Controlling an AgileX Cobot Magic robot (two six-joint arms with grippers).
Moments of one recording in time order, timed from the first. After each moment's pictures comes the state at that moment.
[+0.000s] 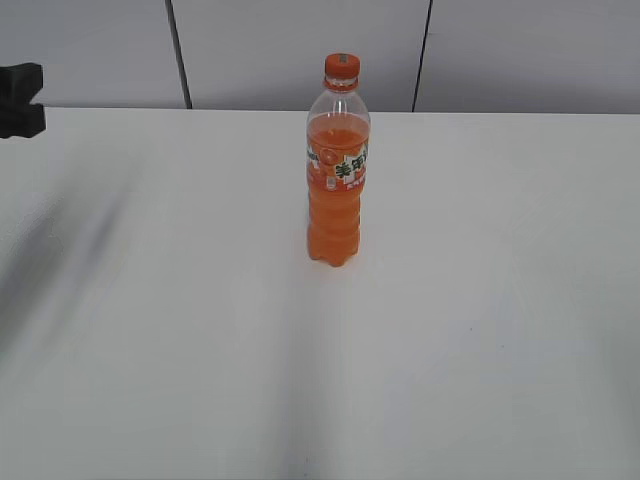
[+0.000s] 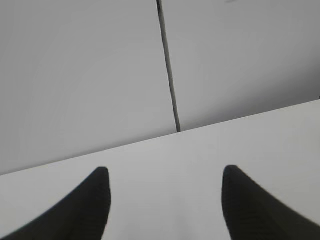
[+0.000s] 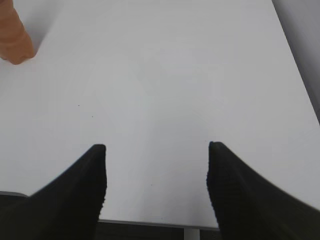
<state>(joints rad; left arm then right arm) -0.06 1.36 -0.58 0.13 -0.49 0.05 0.07 -0.01 -0.44 -0.01 1.02 -0.11</state>
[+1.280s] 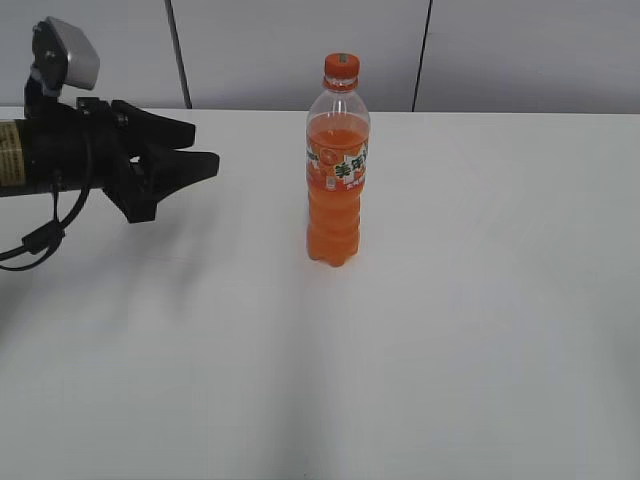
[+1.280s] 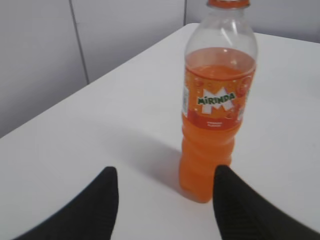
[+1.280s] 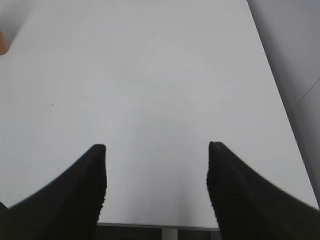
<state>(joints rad) -0.06 1.77 -0.81 1.26 -0.93 -0.67 0.07 -0.01 -0.44 -0.09 1.02 -0.11</state>
